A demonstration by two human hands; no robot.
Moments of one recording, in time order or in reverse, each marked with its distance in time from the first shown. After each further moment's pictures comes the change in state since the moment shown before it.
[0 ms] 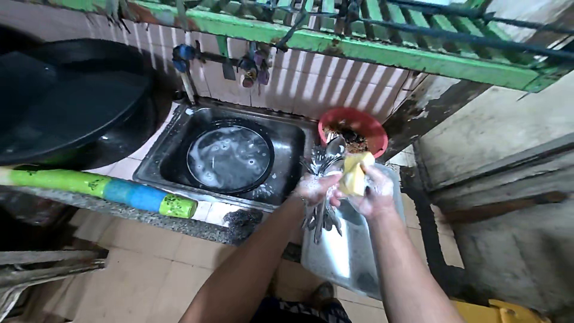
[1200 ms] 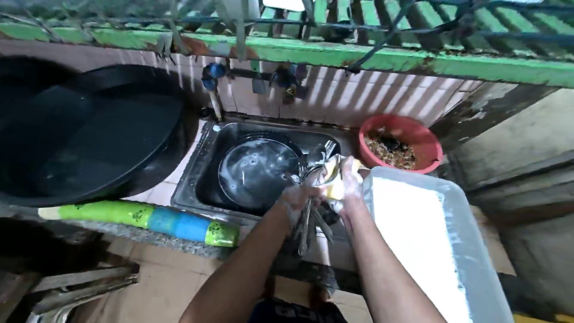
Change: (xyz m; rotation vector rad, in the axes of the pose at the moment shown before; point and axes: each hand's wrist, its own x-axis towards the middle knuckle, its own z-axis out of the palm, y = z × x) left_hand -0.007 0.045 -0.168 0.036 0.010 0.022; right_hand 0.074 0.090 0.172 -0.101 0.275 0.042
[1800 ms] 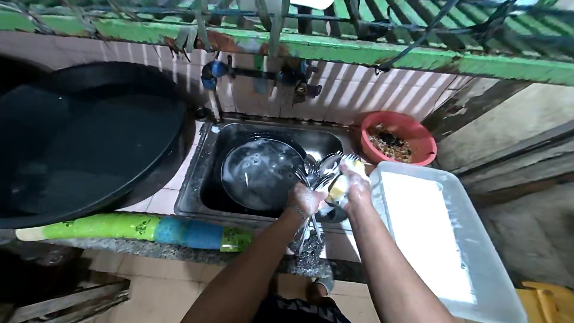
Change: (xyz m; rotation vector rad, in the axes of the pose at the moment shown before) left_hand -0.001 -0.002 -0.030 0.523 0.218 -0.118; right_hand -0.012 0.020 0.035 -0.163 0.389 0.020
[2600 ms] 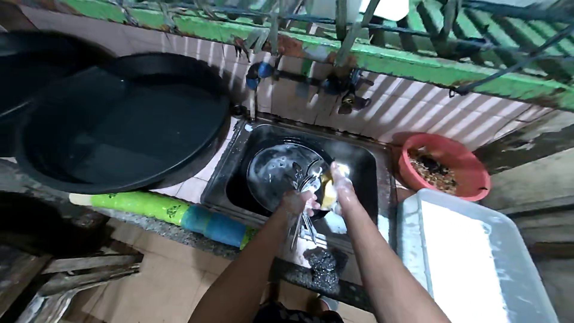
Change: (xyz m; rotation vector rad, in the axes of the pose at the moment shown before) left_hand 0.027 -0.049 -0.075 -0.408 -0.042 0.014; right_hand 0.035 0.038 0.079 -0.358 -0.355 0.088
